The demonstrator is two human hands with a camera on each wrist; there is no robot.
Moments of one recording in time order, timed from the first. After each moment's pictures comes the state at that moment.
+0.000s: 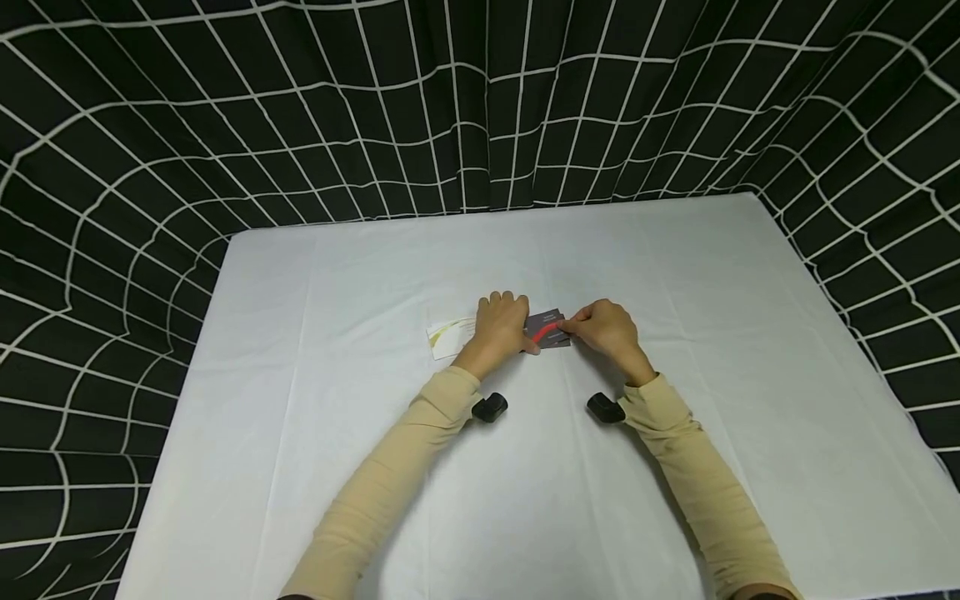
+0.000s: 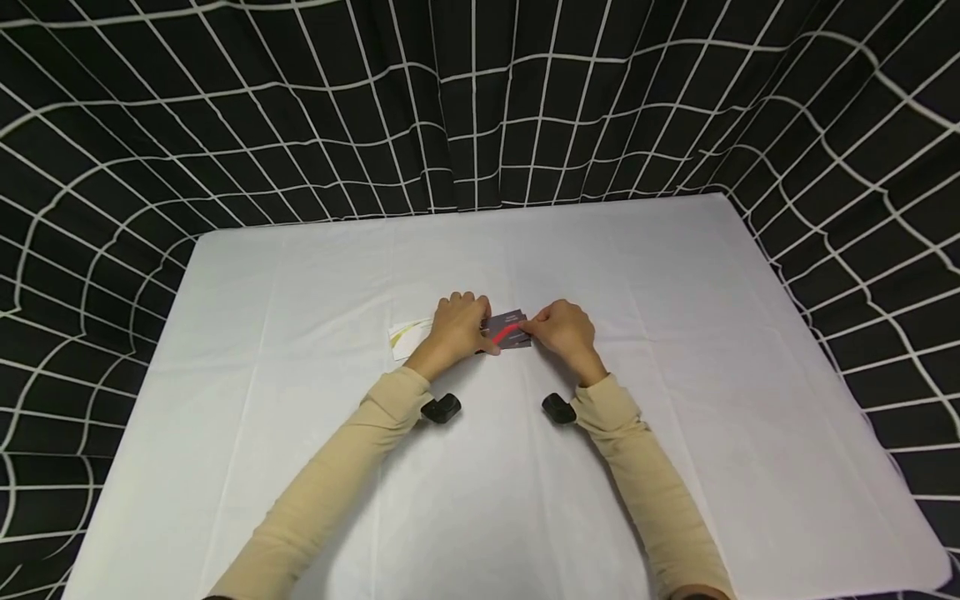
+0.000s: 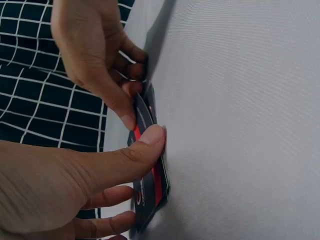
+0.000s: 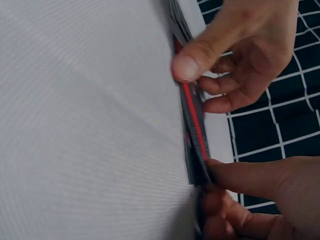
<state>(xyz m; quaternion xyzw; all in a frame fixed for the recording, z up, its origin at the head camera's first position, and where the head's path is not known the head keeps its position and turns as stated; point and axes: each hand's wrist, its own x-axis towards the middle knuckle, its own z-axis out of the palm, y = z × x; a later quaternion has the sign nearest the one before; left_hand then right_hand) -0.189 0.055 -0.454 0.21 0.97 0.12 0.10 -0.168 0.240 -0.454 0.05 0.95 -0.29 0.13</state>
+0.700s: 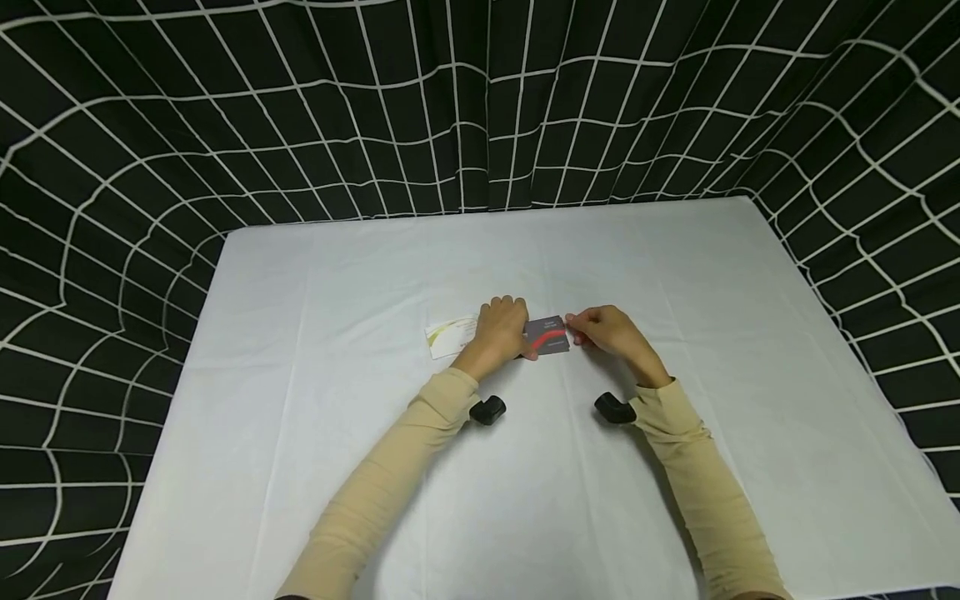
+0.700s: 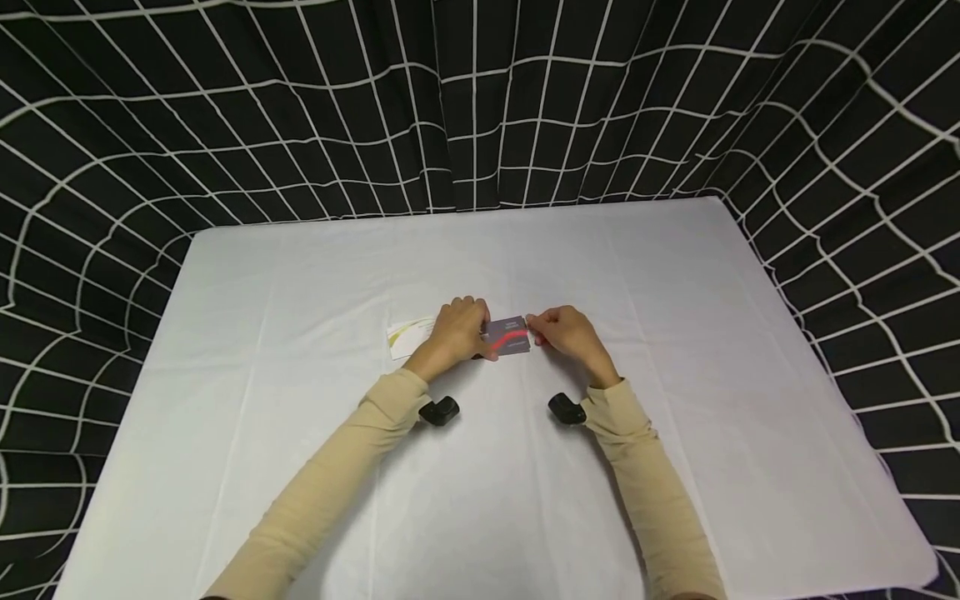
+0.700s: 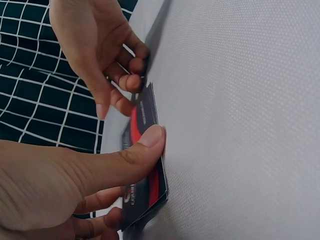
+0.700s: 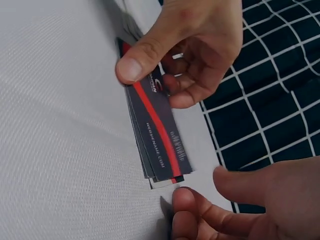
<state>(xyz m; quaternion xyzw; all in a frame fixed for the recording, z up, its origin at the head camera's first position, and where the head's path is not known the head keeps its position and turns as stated) -0.183 0.055 -0.450 0.22 0.96 0.14 0.13 -0.164 0.253 -0.448 0.03 0.89 -0.40 0.21</state>
